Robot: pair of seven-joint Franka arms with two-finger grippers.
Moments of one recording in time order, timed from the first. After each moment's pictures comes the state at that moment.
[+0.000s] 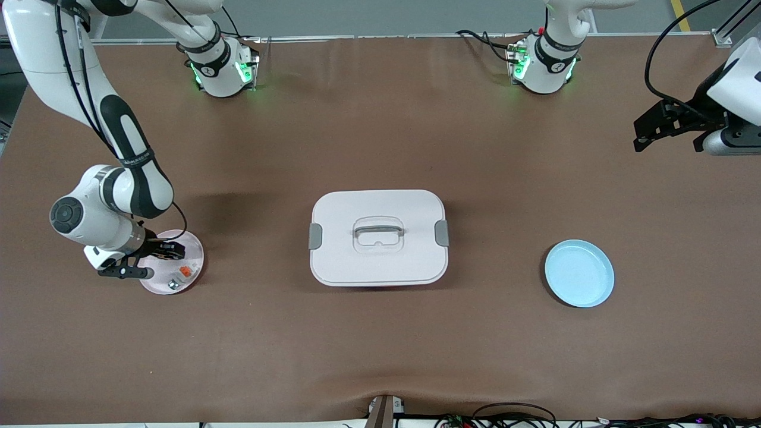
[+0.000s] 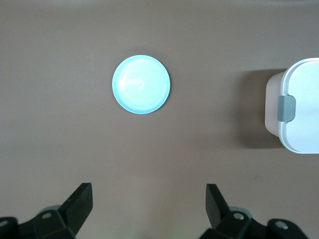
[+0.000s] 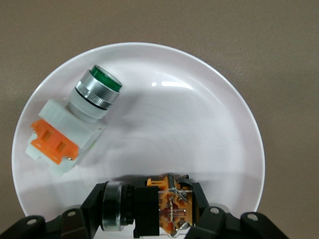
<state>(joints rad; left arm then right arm) -0.04 0.04 -0.11 -1.40 0.03 1.45 -0.12 -0.04 0.56 -0.09 -1.97 0.12 2.51 -0.15</state>
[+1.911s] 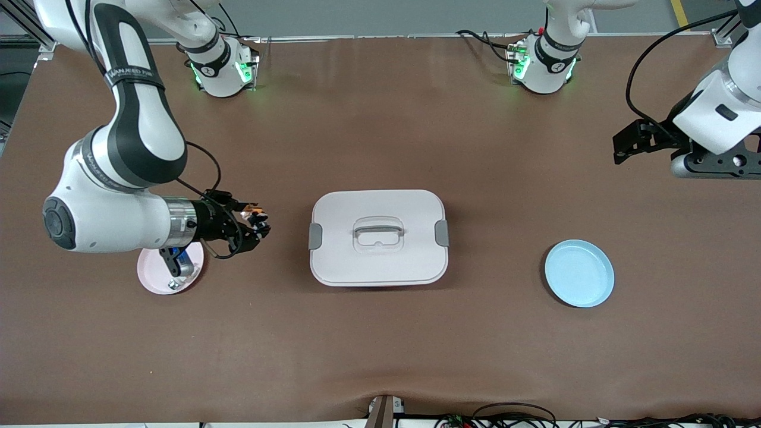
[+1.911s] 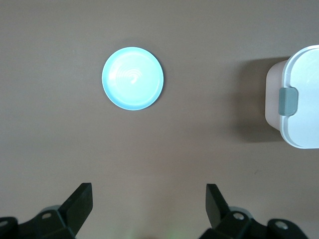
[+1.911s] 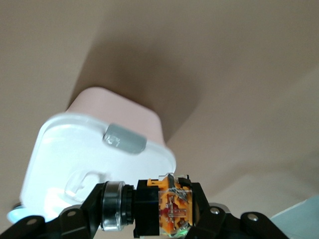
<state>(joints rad) -0.06 0.10 -0.13 -1.40 0.03 1.46 -0.12 0.28 0.48 -0.07 -1.37 0.56 1.62 1.15</state>
